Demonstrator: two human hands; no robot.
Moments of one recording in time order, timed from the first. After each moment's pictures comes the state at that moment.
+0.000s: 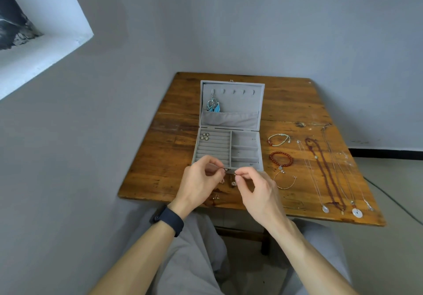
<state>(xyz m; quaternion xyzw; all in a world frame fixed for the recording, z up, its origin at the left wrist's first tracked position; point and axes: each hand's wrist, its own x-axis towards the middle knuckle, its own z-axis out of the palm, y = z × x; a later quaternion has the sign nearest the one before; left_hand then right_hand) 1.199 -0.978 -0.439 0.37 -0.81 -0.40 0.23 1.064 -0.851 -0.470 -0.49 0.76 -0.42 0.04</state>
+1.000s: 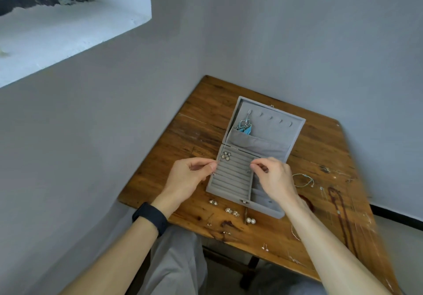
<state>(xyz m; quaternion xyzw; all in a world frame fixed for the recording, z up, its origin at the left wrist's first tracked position) 1.226 -1.059 -0.435 0.41 -0.59 -0.62 0.33 0.983 -0.982 -0.450 -0.57 0.78 -0.28 0.02</state>
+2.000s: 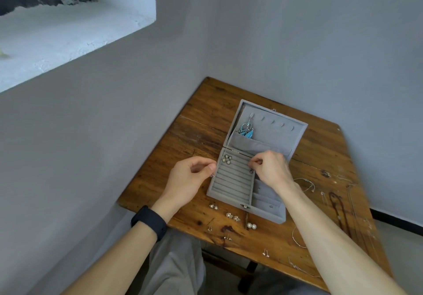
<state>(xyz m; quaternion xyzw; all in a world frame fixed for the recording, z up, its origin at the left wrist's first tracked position) 1.229 -1.066 -0.439 0.40 -0.65 -0.56 0.32 0.971 -1.025 -0.440 -0.56 0.82 -0.14 0.05</state>
